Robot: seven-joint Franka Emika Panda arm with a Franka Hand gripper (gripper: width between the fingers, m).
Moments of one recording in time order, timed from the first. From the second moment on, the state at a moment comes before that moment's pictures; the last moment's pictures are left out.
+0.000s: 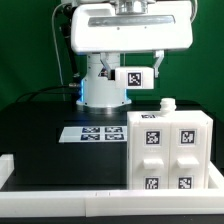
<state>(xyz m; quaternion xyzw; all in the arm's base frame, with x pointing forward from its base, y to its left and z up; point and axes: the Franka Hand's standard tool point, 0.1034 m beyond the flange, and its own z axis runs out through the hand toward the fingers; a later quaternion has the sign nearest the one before) 0.536 0.025 0.177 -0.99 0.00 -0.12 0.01</state>
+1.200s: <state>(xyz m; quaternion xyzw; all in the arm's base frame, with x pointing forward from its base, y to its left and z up) 0.603 0.073 0.173 -0.99 -0.09 -0.13 0.02</state>
